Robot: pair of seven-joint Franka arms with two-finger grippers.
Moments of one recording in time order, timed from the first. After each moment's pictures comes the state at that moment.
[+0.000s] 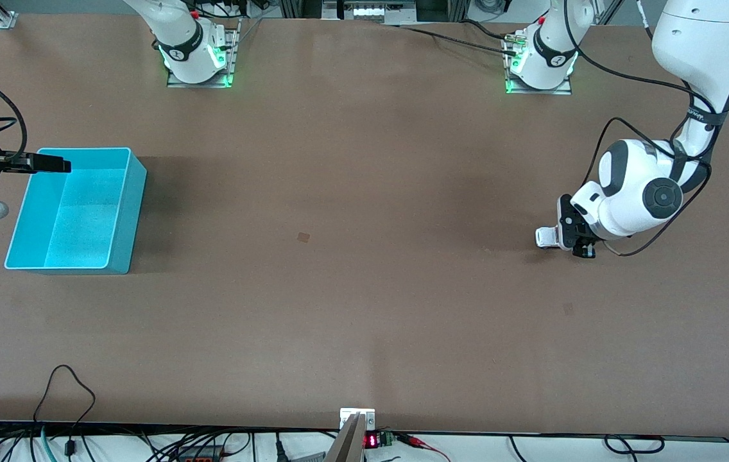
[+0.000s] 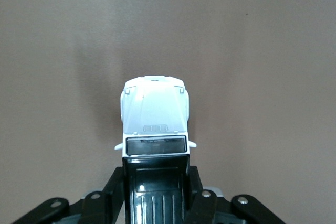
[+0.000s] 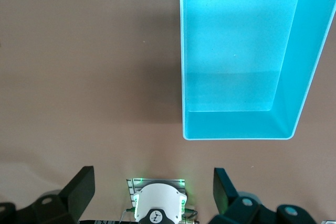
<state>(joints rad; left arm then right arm) 0.10 0.42 -0.10 -2.13 0.04 2.43 1.54 -0.03 0.26 -0.09 -1.46 0.02 1.33 -0.09</state>
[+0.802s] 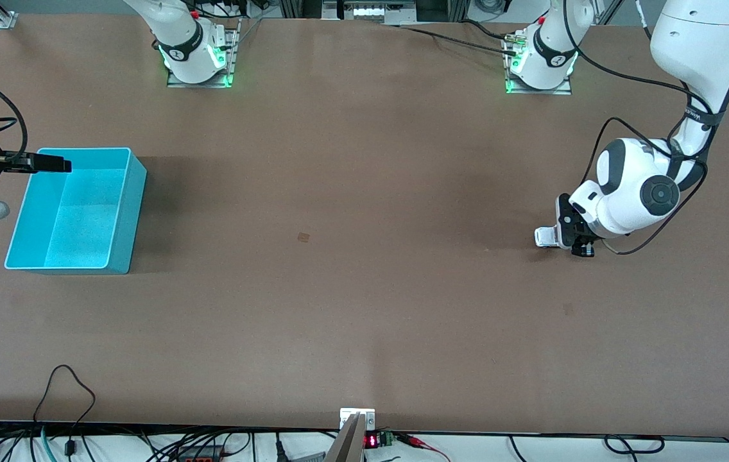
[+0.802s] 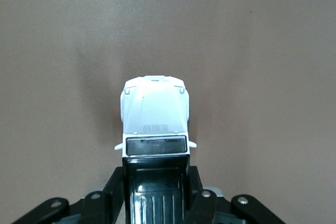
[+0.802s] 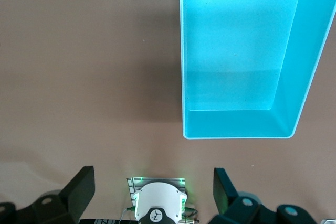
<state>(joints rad) 0.10 0.42 -0.10 -2.15 0.04 2.47 1.53 -0.03 0.26 -0.09 -1.46 0.02 1.33 -0.09</state>
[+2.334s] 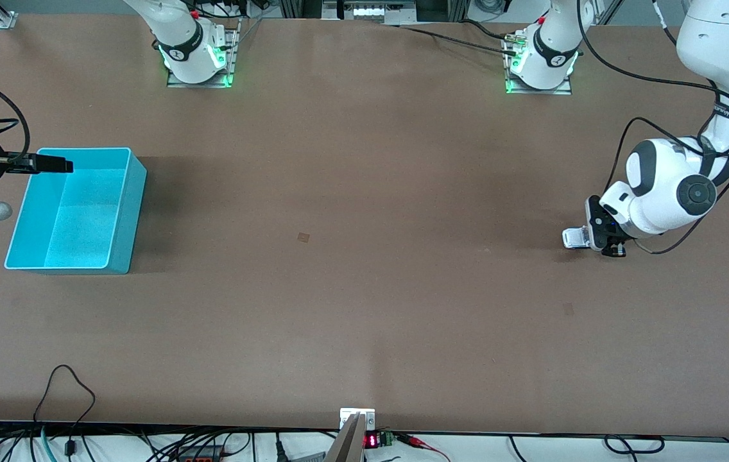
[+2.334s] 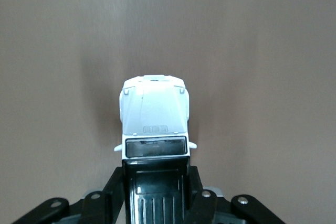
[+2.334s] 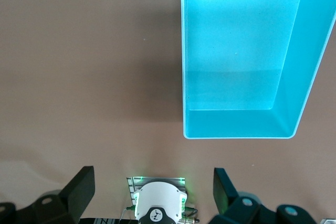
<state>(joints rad) 0.25 0.43 -0.10 -2.13 0.14 2.47 1.58 -0.03 0.26 -0.09 -1.46 0.02 1.33 -0.09</state>
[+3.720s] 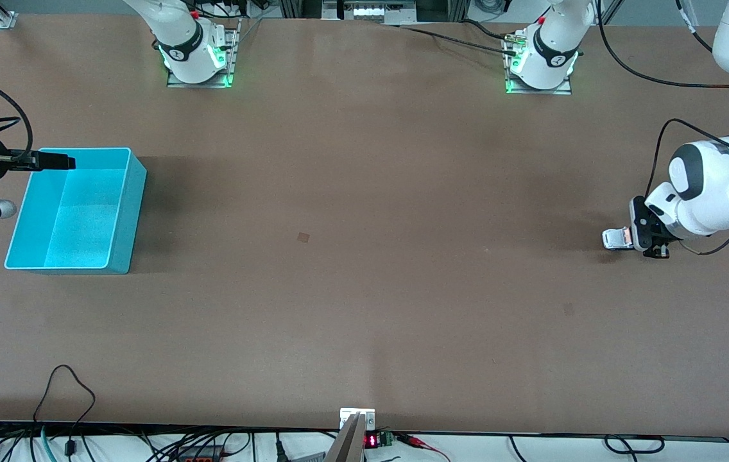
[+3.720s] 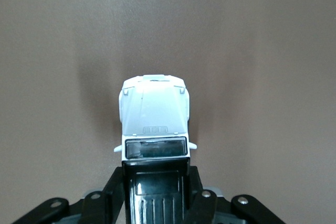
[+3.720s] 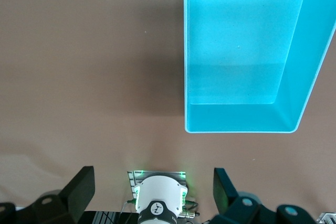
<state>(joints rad) 0.40 0.48 -0.10 -2.06 0.19 2.46 1.72 -0.03 0.26 -0.09 -1.46 0.02 1.30 -0.09</state>
